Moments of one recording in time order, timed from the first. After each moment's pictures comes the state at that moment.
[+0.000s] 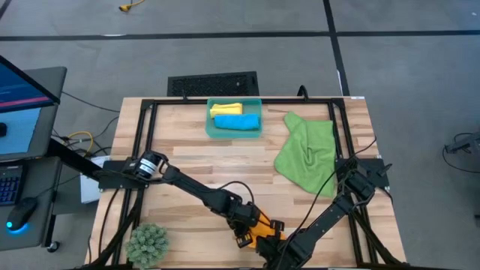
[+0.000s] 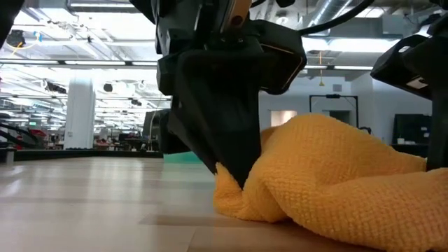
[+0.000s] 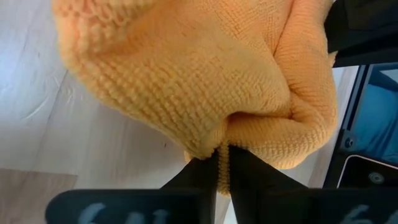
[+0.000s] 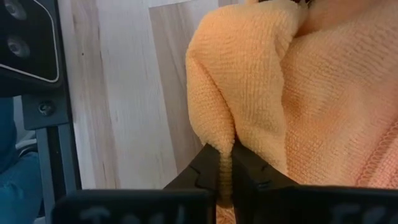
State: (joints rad) left arm -0.39 2.21 1.56 -0.44 0.22 -0.80; right arm 0.80 2.23 1.59 -0.69 0.32 0.89
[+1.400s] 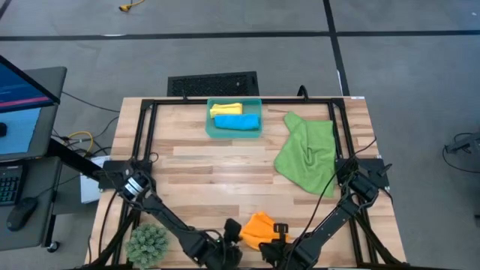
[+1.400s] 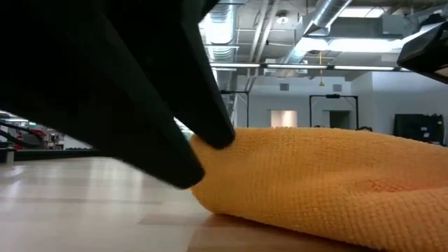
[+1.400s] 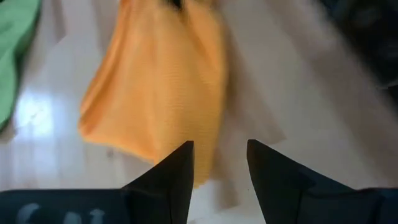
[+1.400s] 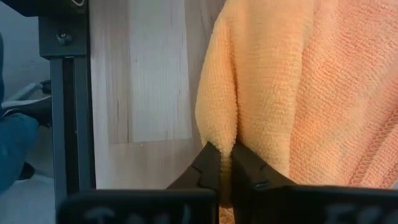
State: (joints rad) left arm -0.72 2.21 1.61 -0.47 -0.56 -0.08; right arm 0.86 2.23 1.59 -0.76 0.28 0.81
